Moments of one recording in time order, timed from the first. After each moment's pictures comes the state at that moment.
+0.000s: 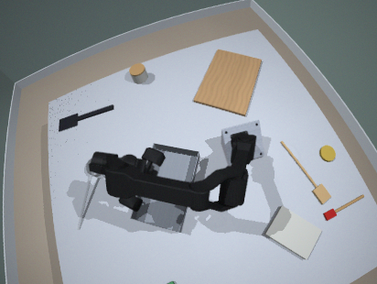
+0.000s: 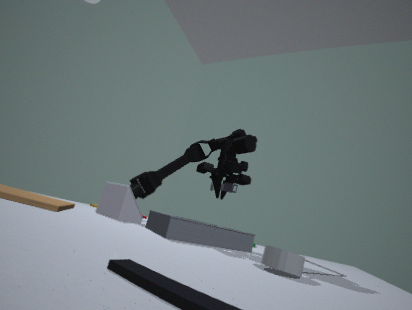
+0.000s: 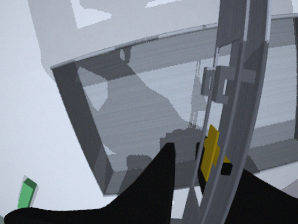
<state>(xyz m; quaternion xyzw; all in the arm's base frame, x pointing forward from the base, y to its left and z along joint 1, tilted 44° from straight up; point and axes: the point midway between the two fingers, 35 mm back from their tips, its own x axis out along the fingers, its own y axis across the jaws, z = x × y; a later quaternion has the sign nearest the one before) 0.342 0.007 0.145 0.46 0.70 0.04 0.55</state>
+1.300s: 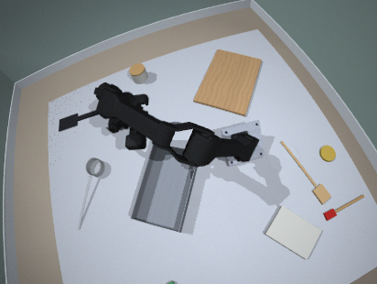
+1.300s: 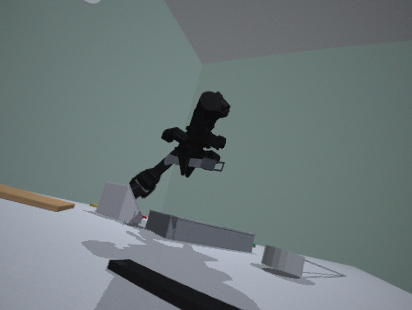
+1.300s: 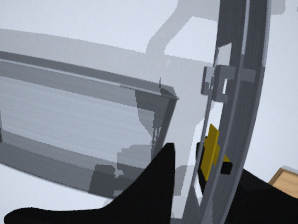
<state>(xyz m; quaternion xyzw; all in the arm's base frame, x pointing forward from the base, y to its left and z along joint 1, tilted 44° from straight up) 0.328 -0.143 0.036 0.30 0.68 0.19 0.64</state>
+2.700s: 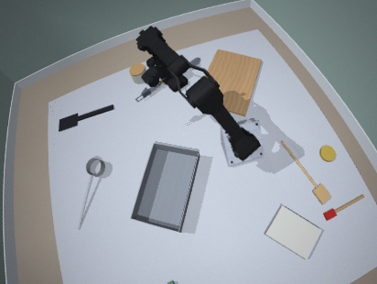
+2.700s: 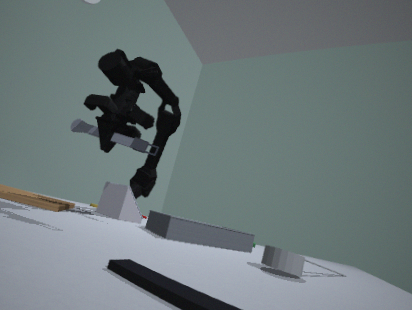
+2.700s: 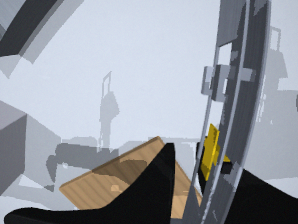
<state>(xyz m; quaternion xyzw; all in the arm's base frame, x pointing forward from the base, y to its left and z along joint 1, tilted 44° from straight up) 0.206 -0.275 -0.082 0.10 0.59 0.39 0.70</state>
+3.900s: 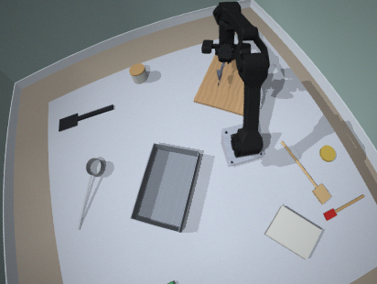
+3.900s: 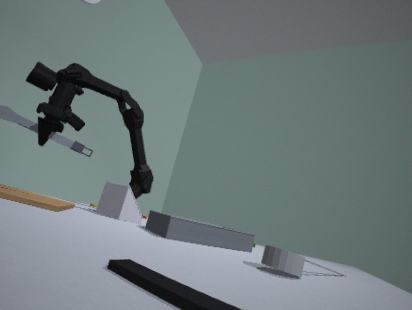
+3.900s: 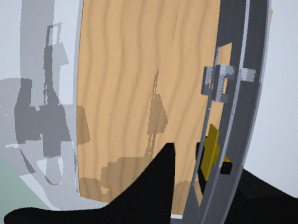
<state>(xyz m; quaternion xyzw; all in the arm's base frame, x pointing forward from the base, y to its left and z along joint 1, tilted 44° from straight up) -0.045 -0.318 -0.130 -0.15 0.42 0.57 0.69</state>
